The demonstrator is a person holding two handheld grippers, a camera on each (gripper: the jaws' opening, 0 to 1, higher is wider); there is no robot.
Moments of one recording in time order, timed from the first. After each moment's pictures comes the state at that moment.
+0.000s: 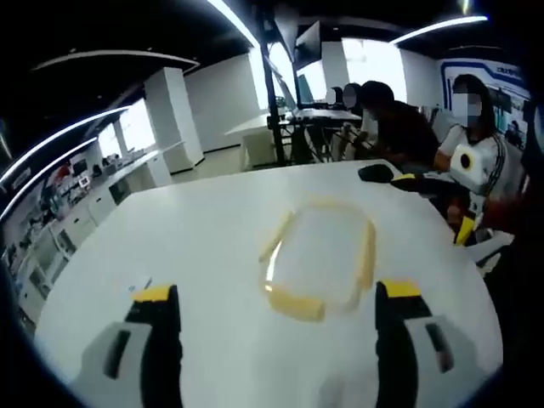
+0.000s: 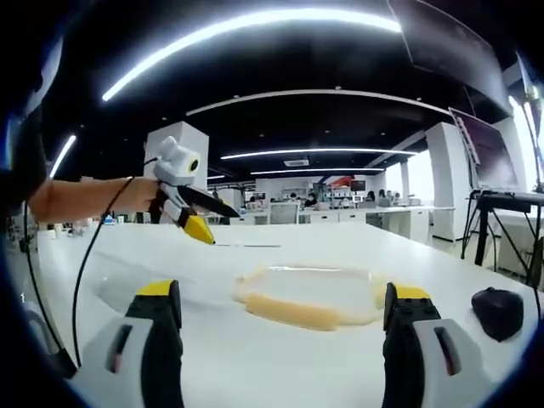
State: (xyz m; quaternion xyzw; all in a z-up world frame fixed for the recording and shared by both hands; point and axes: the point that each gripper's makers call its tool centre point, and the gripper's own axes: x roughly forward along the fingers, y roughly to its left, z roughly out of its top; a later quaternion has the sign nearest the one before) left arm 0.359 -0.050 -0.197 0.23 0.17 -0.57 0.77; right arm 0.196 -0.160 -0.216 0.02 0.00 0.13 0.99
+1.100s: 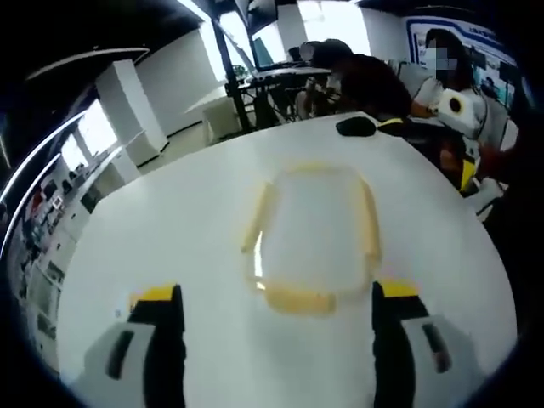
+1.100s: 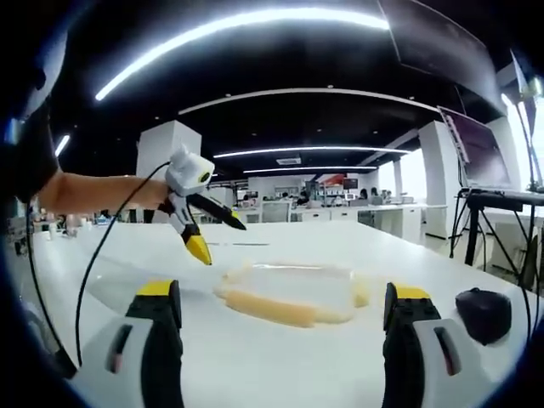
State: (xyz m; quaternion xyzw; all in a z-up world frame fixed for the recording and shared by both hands) left arm 0.378 -0.078 -0.234 0.34 0.21 -0.61 0.68; right arm 0.206 -0.188 -0.216 0.02 0.01 0.11 0.99
